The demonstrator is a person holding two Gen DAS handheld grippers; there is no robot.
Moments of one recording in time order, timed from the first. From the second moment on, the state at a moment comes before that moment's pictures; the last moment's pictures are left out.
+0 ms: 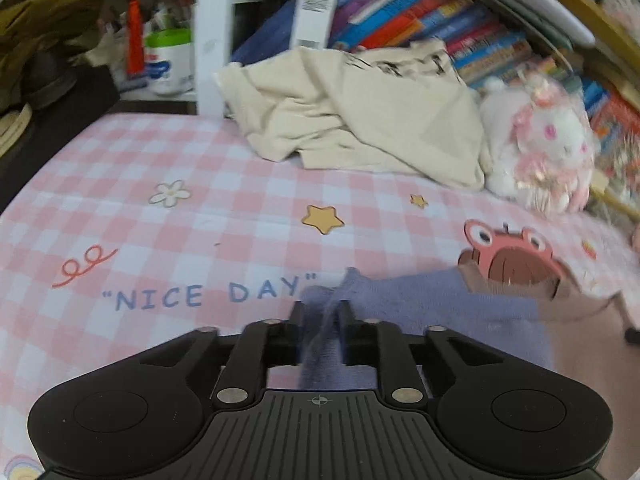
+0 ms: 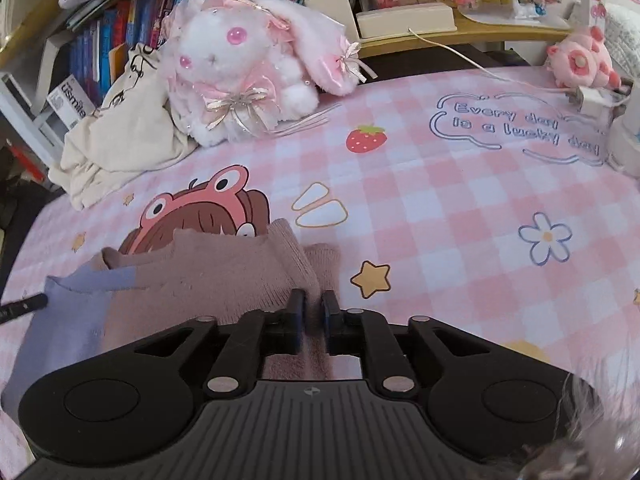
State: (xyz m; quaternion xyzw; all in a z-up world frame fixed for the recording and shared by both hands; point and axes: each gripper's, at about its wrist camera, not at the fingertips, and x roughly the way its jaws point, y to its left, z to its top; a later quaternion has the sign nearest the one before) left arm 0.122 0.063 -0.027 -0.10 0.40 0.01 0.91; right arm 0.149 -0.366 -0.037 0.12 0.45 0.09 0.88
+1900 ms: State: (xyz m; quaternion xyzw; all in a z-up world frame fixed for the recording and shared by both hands) left arm -0.056 0.067 -0.042 -0.22 0.47 -0.06 0.86; right arm -0.076 -0.255 -0.020 0.00 0.46 0.07 0.89
